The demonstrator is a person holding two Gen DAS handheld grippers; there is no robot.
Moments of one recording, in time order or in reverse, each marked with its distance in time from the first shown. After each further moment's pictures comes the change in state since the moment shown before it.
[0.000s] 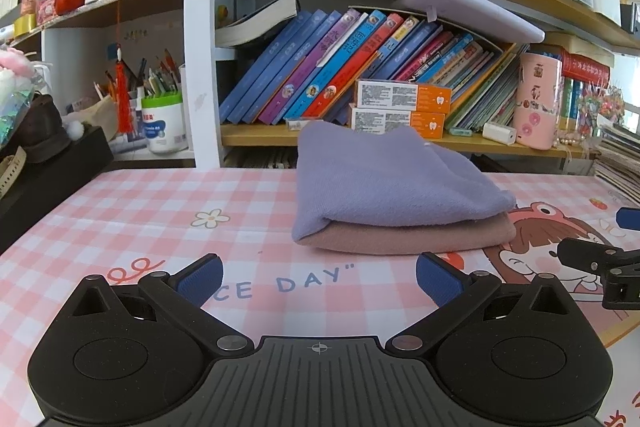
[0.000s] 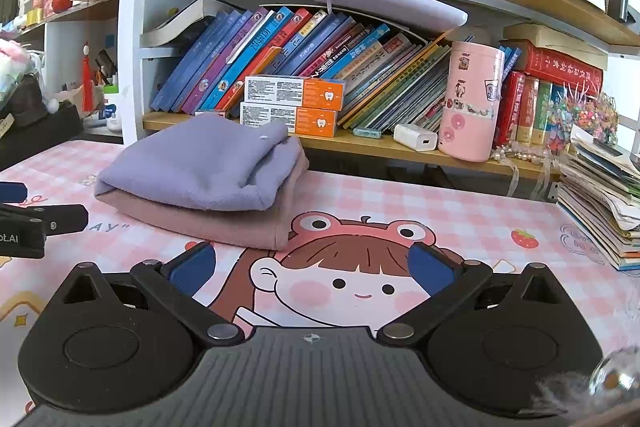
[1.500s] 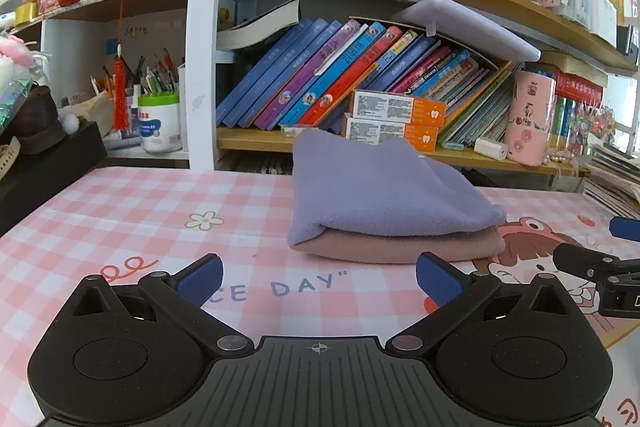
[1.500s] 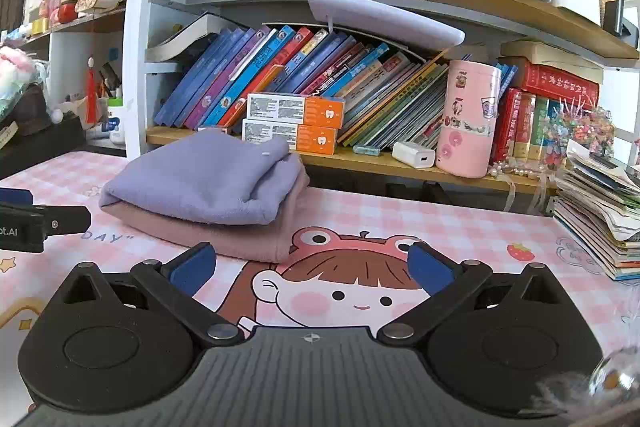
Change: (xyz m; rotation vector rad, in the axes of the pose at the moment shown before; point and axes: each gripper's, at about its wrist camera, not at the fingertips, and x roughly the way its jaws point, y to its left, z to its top) left arm -0.005 0.007 0.000 -0.035 -0.011 -0.047; right arm -0.008 0.002 -0.001 -0.010 -0.050 -0.002
